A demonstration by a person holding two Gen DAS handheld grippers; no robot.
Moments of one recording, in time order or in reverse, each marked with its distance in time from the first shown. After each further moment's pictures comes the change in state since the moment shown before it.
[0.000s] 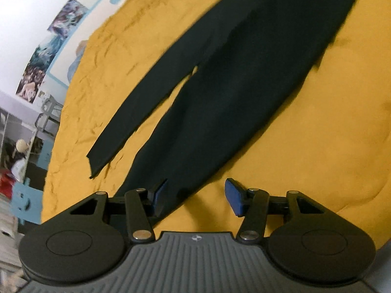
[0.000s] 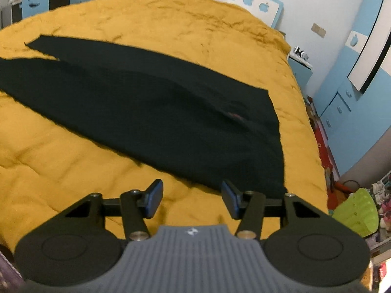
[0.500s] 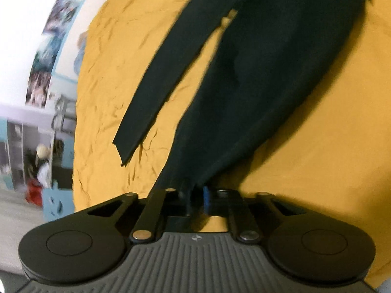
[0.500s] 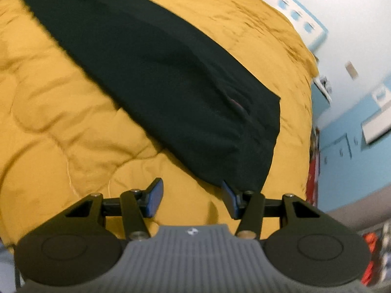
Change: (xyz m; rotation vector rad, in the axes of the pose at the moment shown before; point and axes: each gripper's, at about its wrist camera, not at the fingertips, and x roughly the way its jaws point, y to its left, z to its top) left arm 0.041 0.036 -0.014 0.085 0.140 0.093; right arm 0.015 -0.014 -0.020 -0.404 0.057 -0.010
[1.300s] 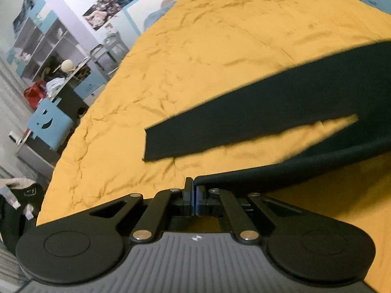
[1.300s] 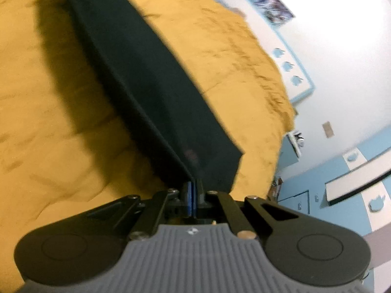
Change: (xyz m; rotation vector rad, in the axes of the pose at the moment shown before) left arm -0.026 0.101 0.051 -0.618 -0.015 0.003; right arm 0.010 -0.034 0.055 -0.178 -0.145 -0.197
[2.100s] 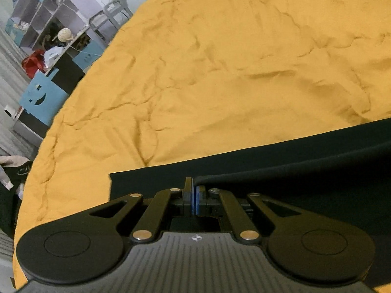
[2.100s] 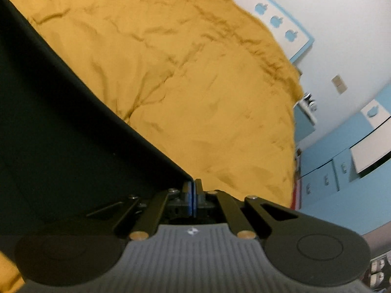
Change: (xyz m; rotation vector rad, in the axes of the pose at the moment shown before) left arm 0.187 -0.022 0.131 -0.099 0.193 0.043; right arm 0.270 -0.109 0.102 0.238 0.138 0.083
